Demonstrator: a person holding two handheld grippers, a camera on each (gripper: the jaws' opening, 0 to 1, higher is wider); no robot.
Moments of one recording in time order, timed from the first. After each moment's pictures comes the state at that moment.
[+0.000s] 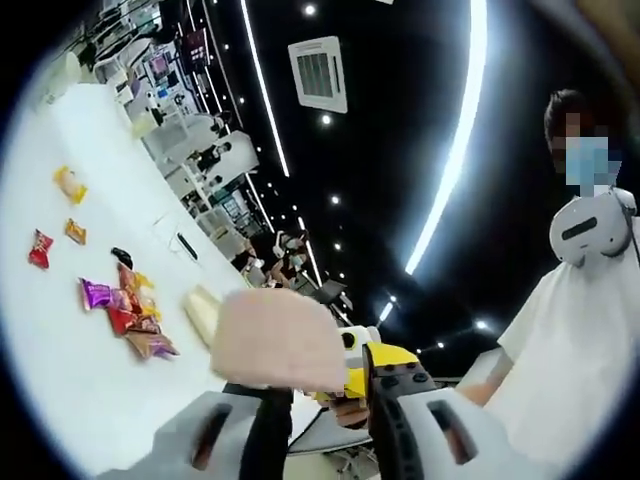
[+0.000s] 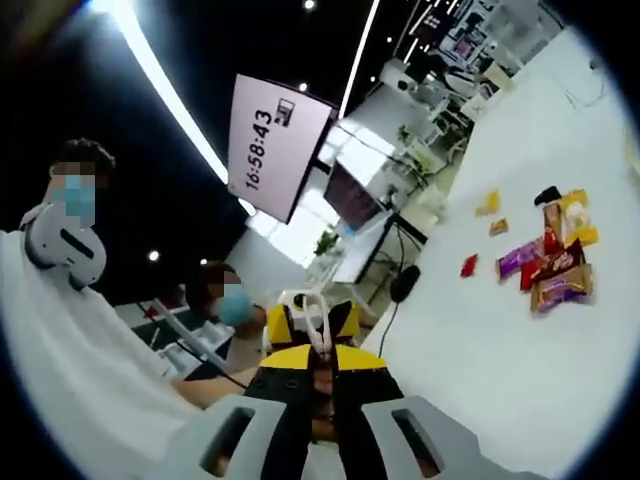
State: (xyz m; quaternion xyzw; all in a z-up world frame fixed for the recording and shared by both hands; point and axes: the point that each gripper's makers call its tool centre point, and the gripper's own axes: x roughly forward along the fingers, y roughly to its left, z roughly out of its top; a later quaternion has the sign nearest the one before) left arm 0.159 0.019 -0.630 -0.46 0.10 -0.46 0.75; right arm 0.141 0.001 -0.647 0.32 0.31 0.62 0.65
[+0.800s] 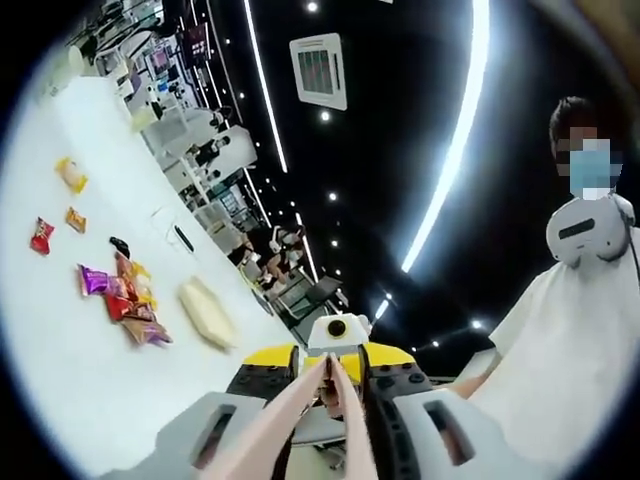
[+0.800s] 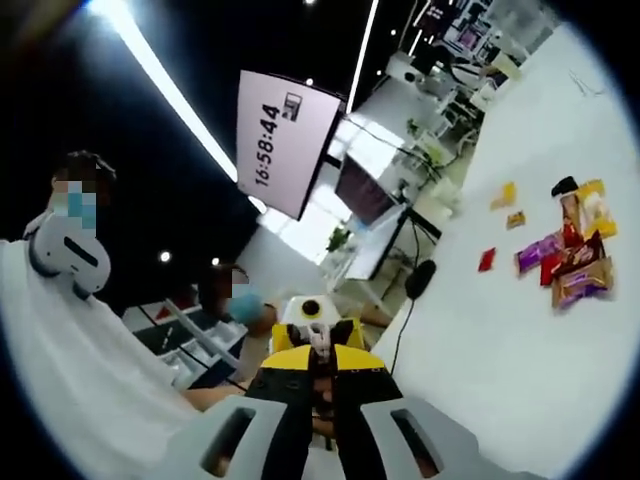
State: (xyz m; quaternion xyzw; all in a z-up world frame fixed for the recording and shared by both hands) left arm 0.144 0.018 -0.631 -0.47 0.11 -0.47 0.74; right arm 0.137 0.011 -0.640 0.35 0.31 0.62 0.63
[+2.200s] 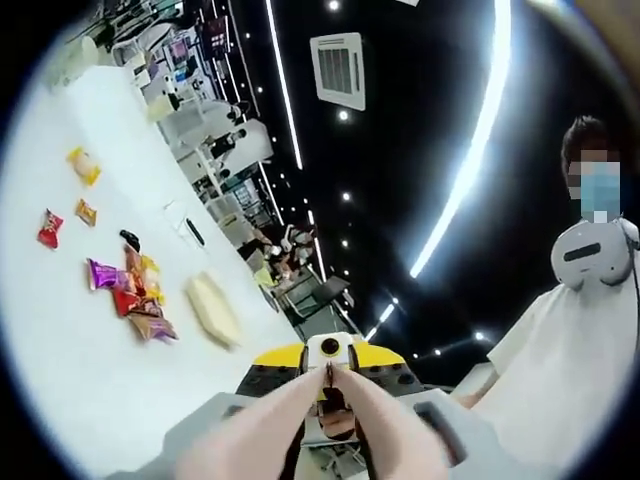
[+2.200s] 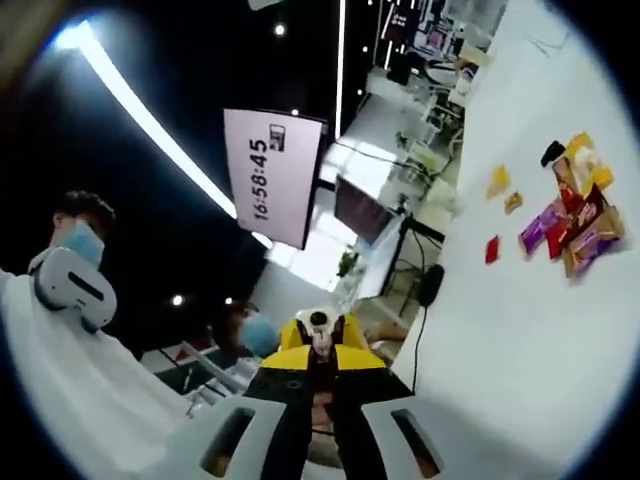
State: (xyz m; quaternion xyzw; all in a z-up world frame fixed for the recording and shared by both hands) left arm 0.156 0.027 -0.627 -0.49 0.13 -0.45 0.73; right arm 0.144 0.022 -0.638 0.42 0.31 0.60 0.61
